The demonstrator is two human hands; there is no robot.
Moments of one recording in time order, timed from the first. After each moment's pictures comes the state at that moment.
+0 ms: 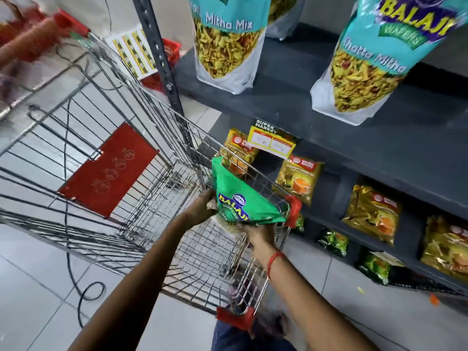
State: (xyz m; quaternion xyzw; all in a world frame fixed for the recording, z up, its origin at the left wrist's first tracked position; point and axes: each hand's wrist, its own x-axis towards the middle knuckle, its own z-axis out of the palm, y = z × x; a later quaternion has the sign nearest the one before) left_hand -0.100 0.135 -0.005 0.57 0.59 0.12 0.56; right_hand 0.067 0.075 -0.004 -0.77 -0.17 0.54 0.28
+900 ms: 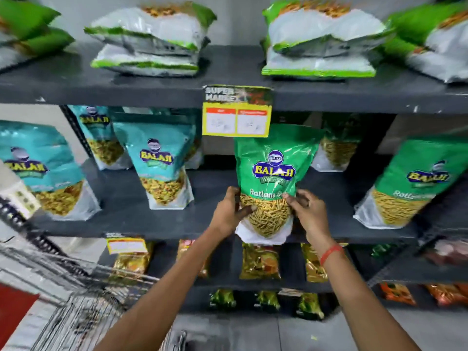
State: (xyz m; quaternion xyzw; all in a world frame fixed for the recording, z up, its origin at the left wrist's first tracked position) left_hand 0.299 0.126 0.226 0.75 0.39 0.27 0.46; right_hand 0.469 0.022 0.241 -0.68 -0.31 0.24 0.62
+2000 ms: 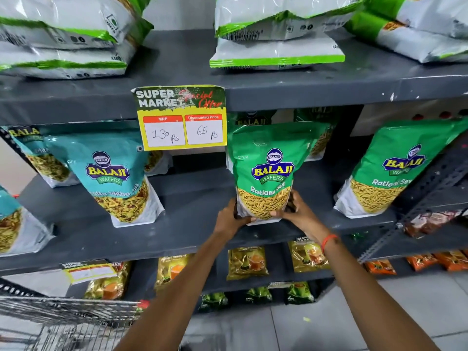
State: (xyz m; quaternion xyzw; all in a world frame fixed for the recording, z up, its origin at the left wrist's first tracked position) left_hand 0.380 0.142 0.175 0.75 0.41 0.17 0.49; right_hand 0.556 0.028 0.182 -0.70 -0.34 0.40 0.49
